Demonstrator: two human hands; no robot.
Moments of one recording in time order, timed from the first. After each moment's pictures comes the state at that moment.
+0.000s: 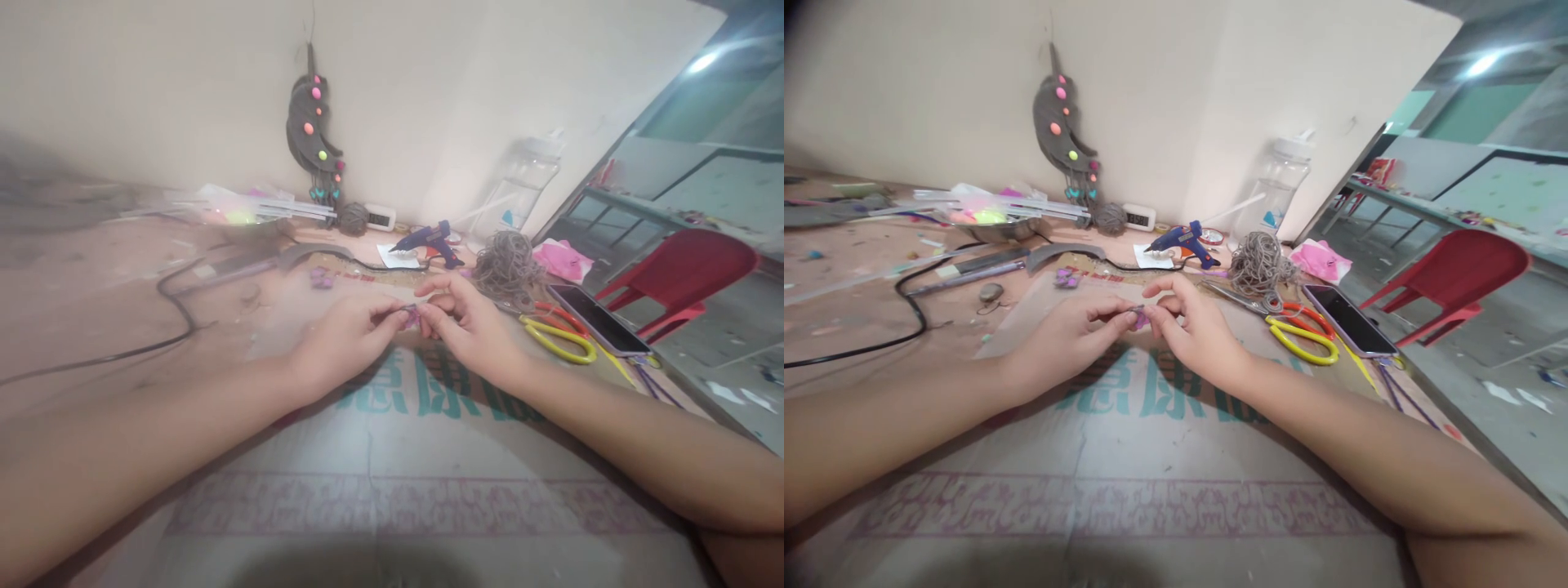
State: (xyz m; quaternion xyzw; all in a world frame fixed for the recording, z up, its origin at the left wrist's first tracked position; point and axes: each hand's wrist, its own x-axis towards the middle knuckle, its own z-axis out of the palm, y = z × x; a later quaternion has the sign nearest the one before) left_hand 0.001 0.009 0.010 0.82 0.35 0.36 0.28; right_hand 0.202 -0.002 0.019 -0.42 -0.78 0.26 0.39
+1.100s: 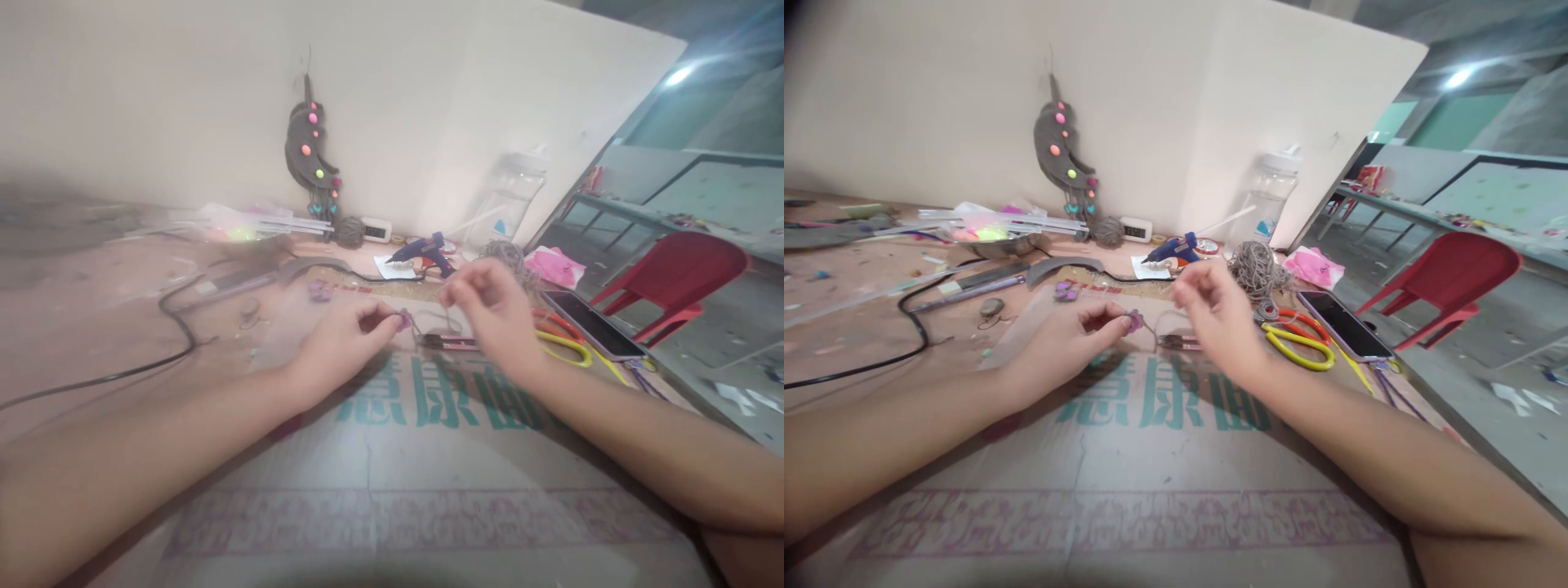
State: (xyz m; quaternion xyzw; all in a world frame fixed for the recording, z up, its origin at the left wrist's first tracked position) left_hand 0.002 0.008 0.013 0.75 0.41 0.38 0.34; right_hand 0.215 0.008 0.035 -0.37 -0.71 0.19 0.56
